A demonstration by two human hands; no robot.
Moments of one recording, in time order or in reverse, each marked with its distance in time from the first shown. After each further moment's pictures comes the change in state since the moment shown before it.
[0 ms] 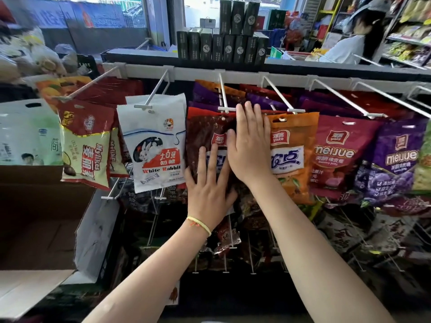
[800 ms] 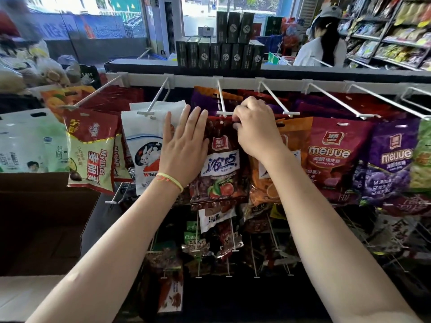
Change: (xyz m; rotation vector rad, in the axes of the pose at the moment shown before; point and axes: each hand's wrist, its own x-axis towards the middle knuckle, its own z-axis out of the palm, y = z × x) left_hand 0.086 -0.062 -0.054 0.037 0.082 0.099; right_hand 0.046 0.003 -0.044 -0.084 -0.100 -0.128
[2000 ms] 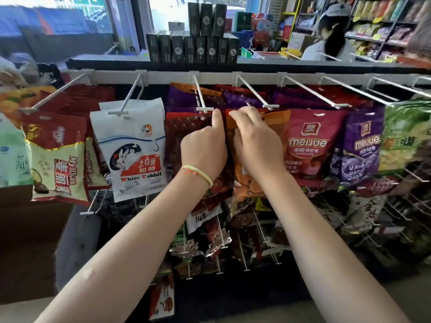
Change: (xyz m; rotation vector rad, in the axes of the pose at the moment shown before) left_hand 0.033 0.079 -0.023 -0.084 -0.212 -0.117; right_hand -0.054 0.005 -0.009 0.013 0.165 0.054
